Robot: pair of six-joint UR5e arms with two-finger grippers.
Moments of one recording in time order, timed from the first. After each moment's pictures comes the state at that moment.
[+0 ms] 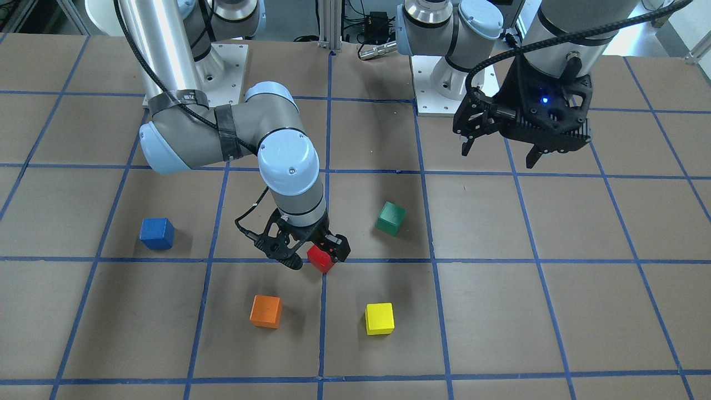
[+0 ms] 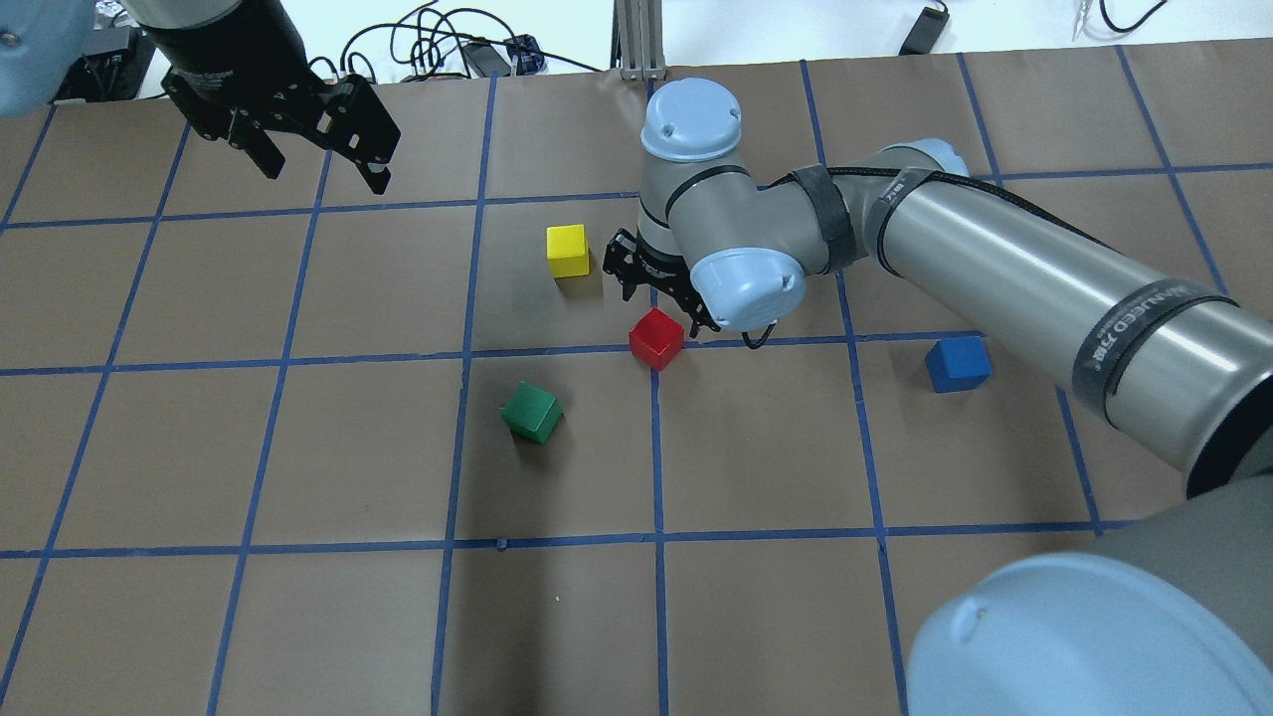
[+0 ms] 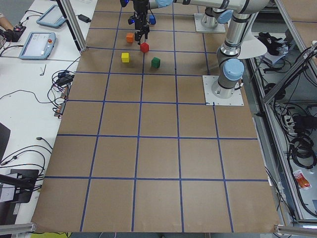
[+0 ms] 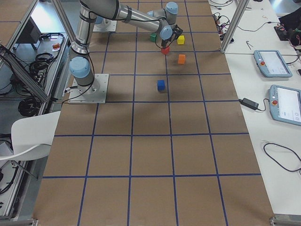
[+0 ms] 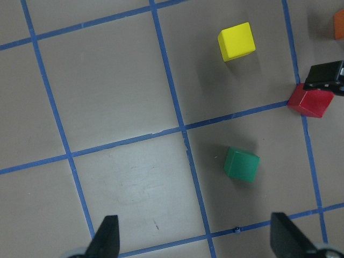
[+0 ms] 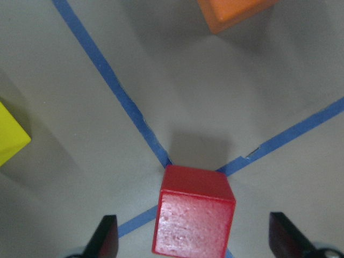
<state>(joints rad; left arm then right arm) -1.57 -1.67 -1.39 -1.64 1.58 0.23 1.90 -1.06 1.61 -2.15 -1.47 0.90</state>
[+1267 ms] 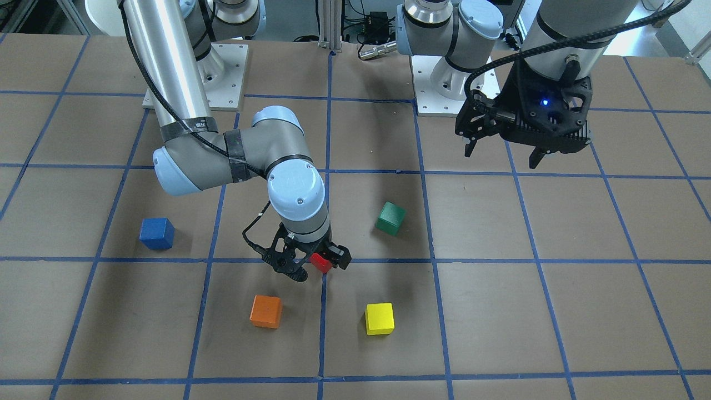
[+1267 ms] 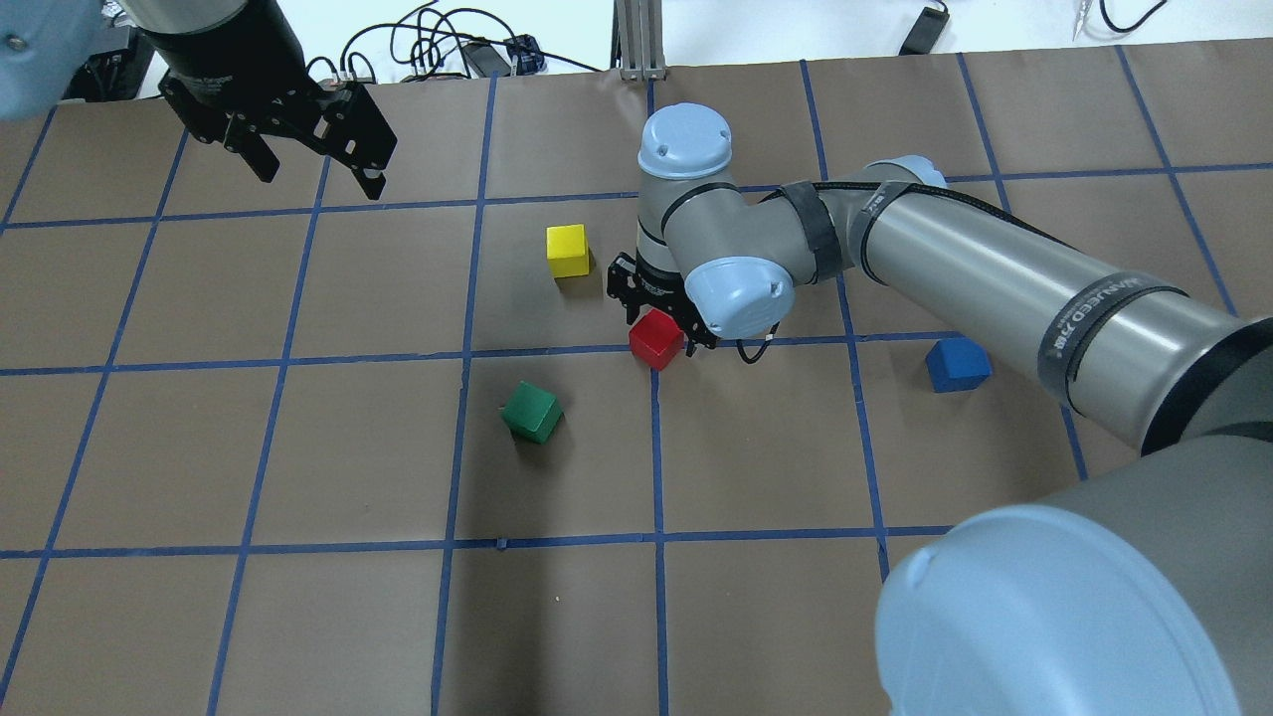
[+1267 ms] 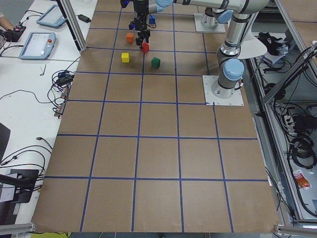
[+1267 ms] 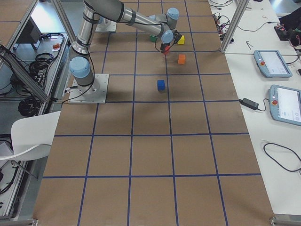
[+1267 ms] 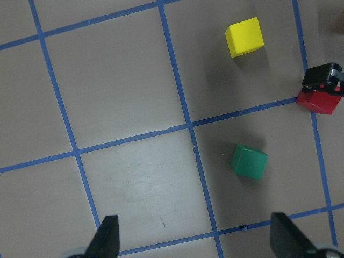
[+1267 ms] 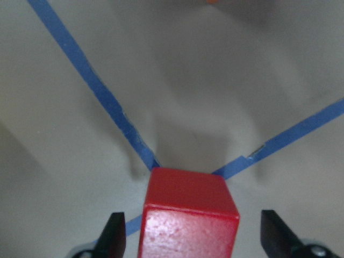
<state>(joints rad) -1.57 -1.67 -1.39 -1.64 1.60 0.23 1.90 -1.01 1.61 -2.13 -1.45 0.90</state>
